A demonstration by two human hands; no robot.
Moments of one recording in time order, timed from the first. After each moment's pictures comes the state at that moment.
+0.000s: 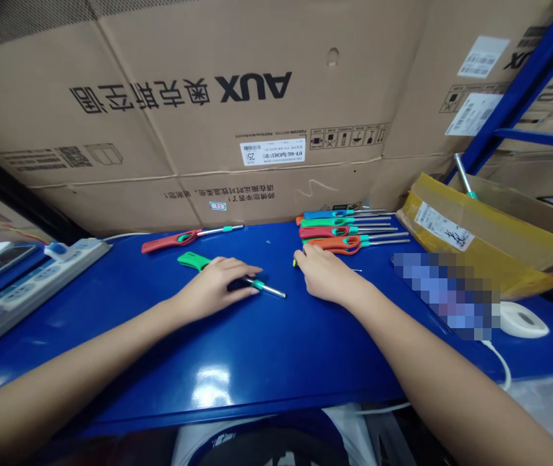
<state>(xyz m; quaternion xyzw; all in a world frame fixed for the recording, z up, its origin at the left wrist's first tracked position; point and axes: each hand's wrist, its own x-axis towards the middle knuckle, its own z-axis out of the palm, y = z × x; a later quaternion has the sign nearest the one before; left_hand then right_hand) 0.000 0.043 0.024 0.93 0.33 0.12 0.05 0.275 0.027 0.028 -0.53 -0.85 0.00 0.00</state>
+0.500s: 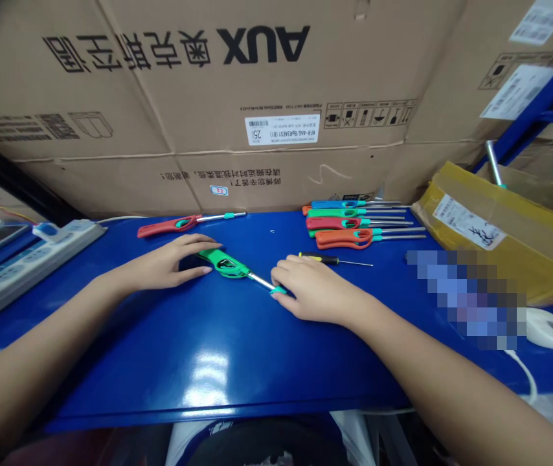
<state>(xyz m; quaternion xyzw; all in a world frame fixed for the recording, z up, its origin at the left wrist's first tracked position) -0.090 0.082 0.025 0.93 0.35 0.09 0.09 0.244 0.005 0.033 -0.39 -0.92 0.07 0.05</state>
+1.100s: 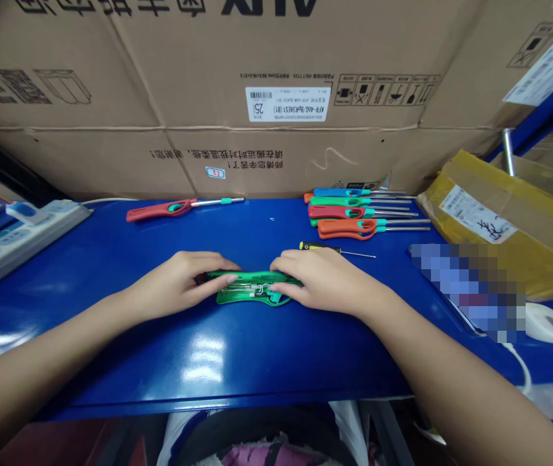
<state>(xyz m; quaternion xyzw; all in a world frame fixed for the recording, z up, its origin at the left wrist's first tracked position) -0.028 0.020 0.029 0.91 0.32 0.16 0.19 0.252 0.006 0.037 -0.39 -0.92 0.07 0.05</state>
